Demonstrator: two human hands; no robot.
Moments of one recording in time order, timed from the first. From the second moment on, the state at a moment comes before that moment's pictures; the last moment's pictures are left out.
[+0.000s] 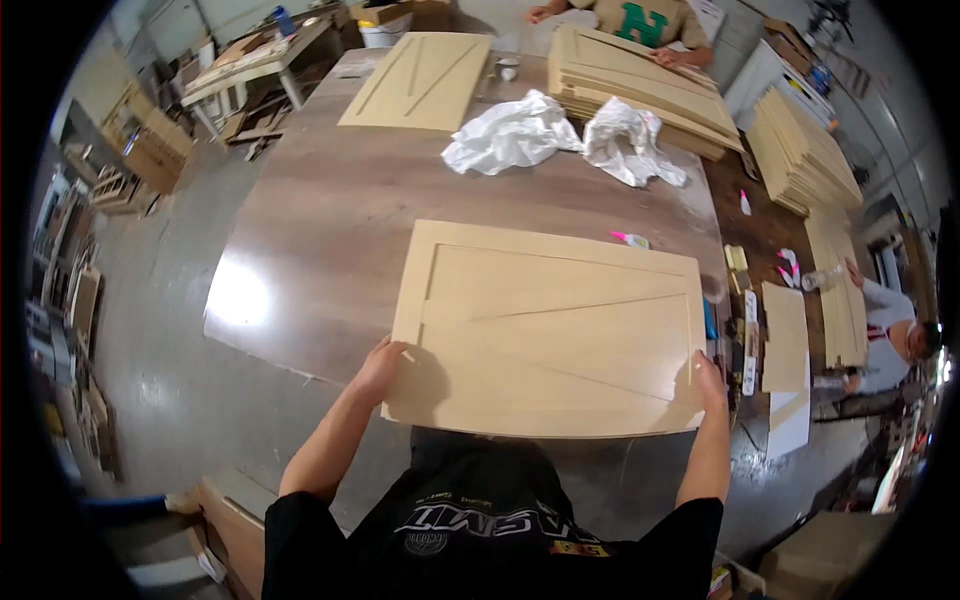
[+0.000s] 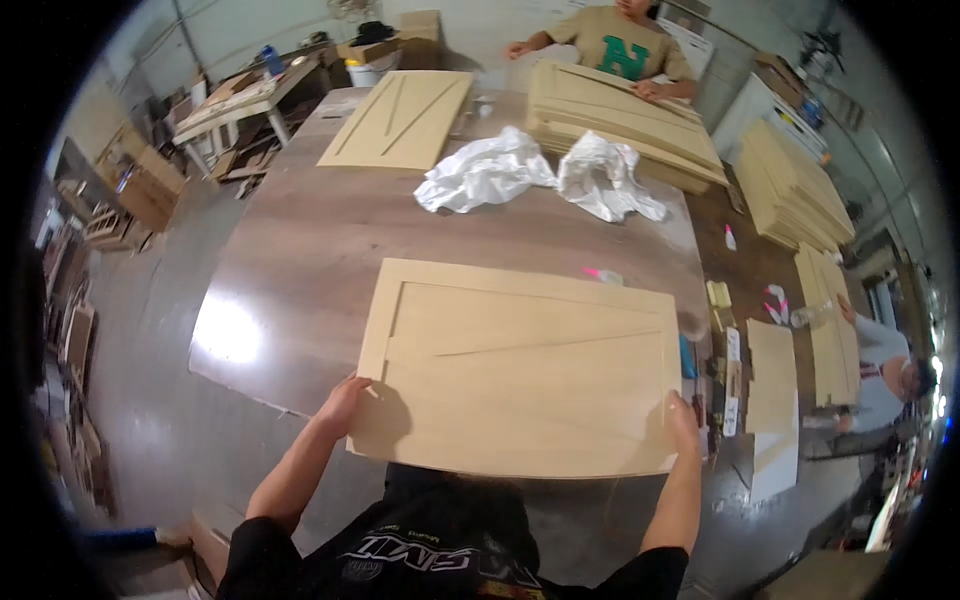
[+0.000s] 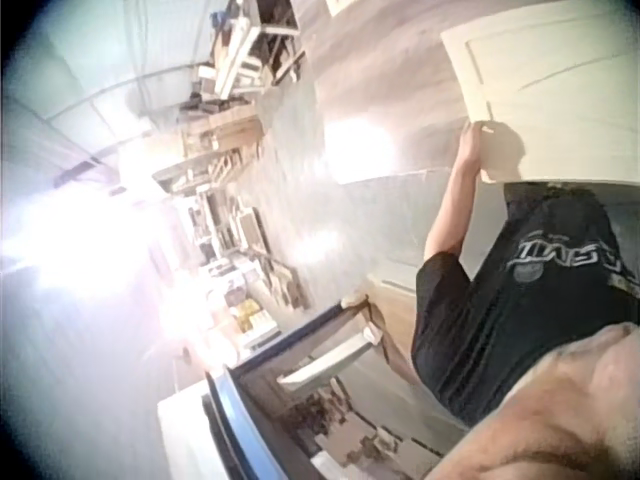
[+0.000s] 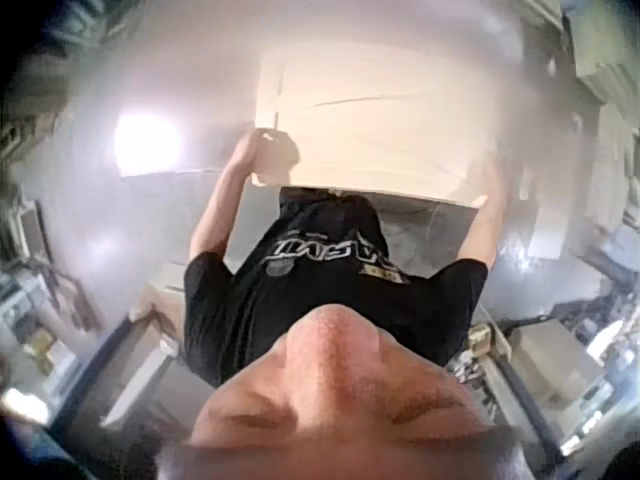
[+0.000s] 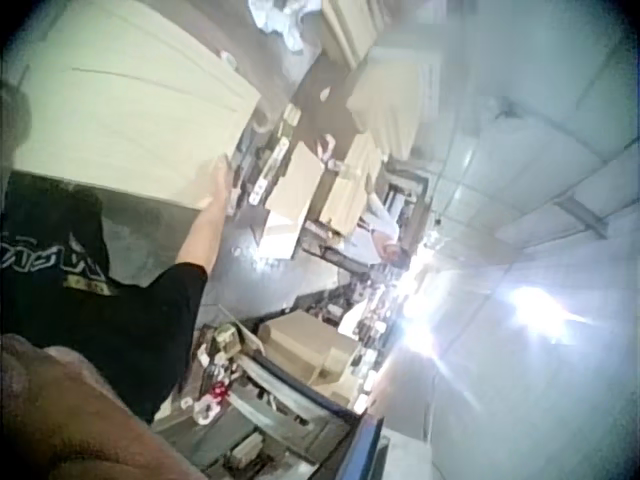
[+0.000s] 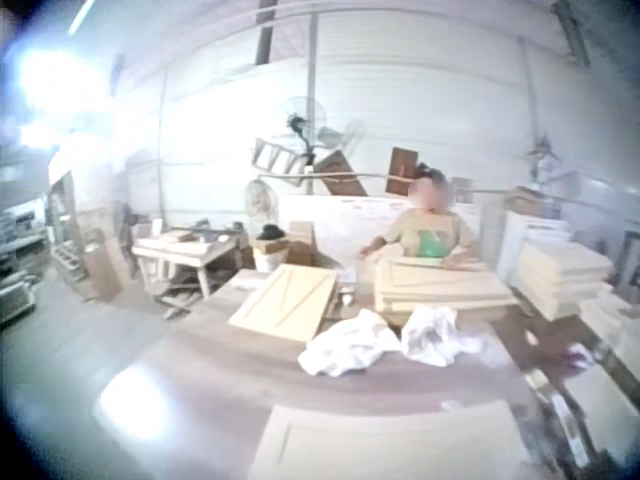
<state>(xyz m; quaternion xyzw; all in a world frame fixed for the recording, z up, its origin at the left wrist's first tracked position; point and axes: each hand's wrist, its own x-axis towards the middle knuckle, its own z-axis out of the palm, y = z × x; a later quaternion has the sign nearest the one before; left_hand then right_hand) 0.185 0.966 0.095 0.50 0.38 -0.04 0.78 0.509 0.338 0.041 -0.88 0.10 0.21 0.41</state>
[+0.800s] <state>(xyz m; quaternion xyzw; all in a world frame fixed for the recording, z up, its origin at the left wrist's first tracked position) 0.074 0.932 0.063 0.63 0.28 -0.01 0.72 0.333 0.374 0.016 -0.71 0.32 -0.13 0.61</state>
